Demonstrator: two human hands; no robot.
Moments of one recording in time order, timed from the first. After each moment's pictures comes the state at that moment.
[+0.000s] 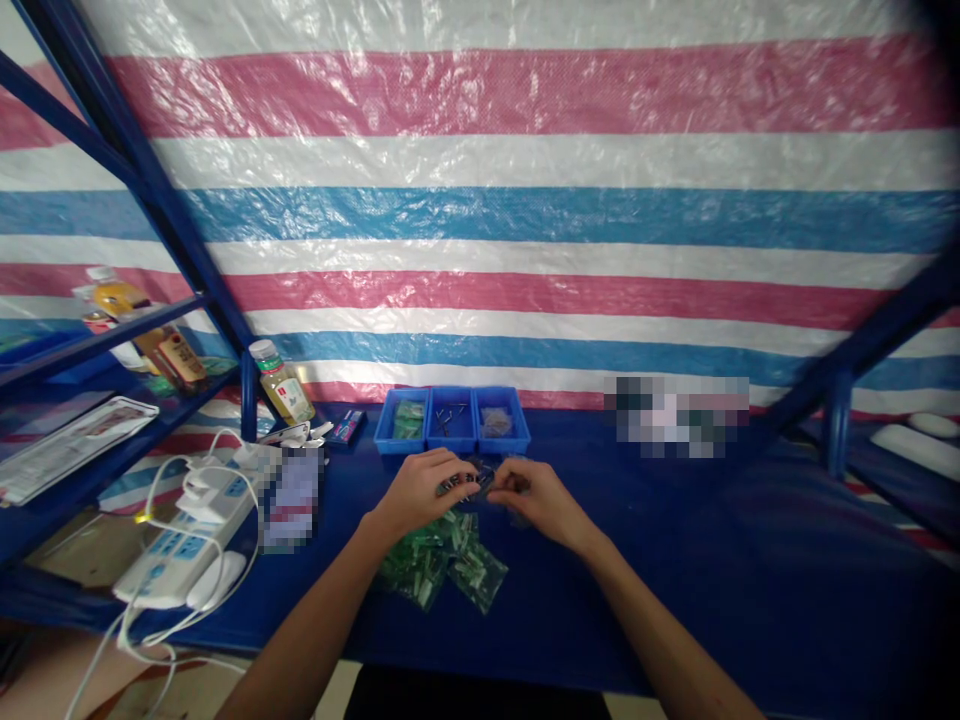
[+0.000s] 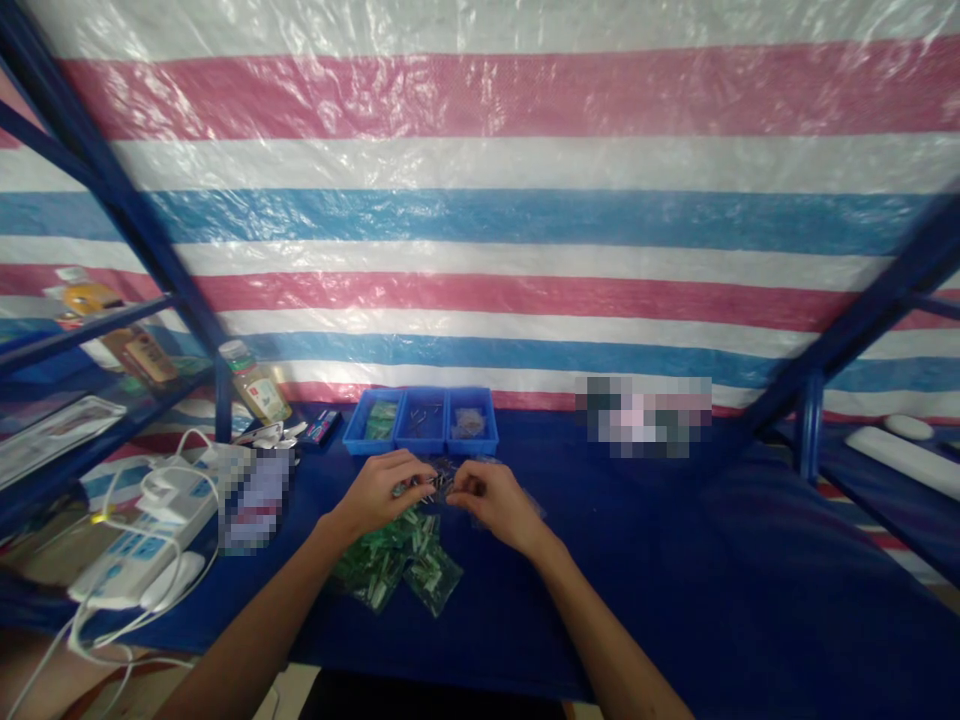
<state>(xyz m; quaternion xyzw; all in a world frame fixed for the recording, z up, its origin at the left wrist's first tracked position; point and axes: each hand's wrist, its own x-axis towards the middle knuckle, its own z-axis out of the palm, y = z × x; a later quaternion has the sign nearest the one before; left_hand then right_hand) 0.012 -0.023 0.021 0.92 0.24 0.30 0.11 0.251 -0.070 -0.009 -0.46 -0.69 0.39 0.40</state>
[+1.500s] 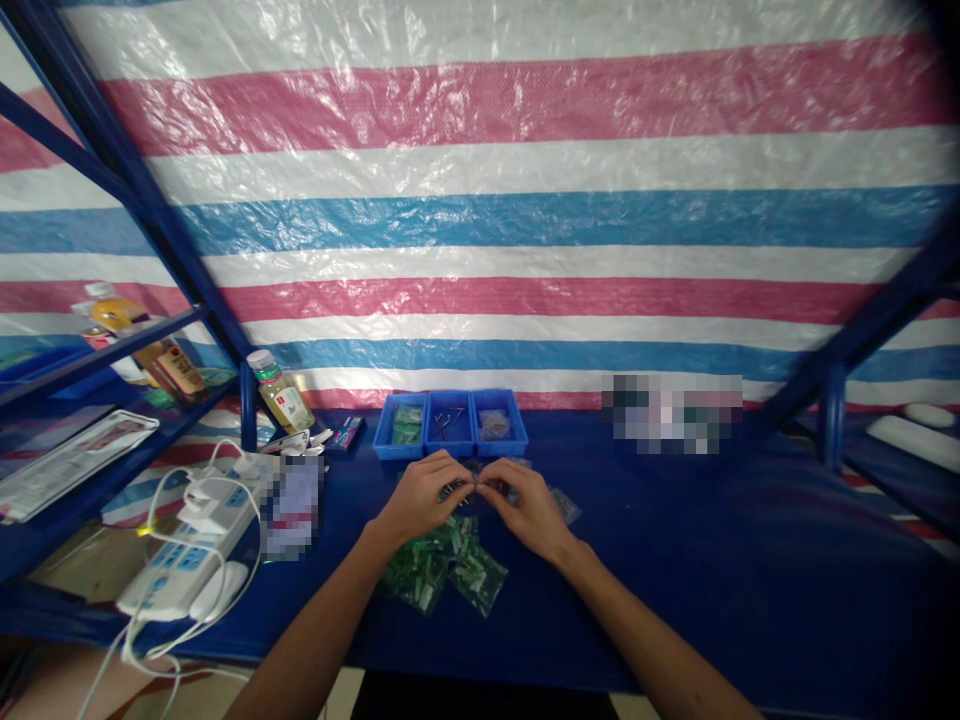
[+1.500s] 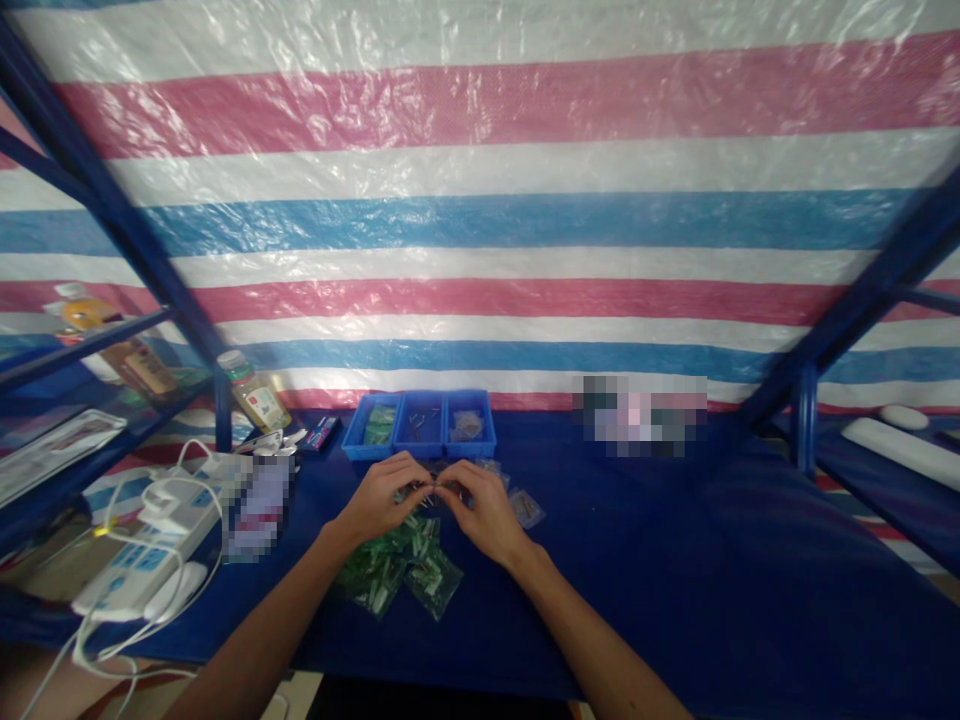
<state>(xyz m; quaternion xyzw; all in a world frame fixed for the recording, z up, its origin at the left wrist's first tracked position) 0.016 -0.024 0.020 0.91 0.22 0.32 0.13 0.226 -0.079 -0.003 -0.44 -0.73 0.22 0.48</state>
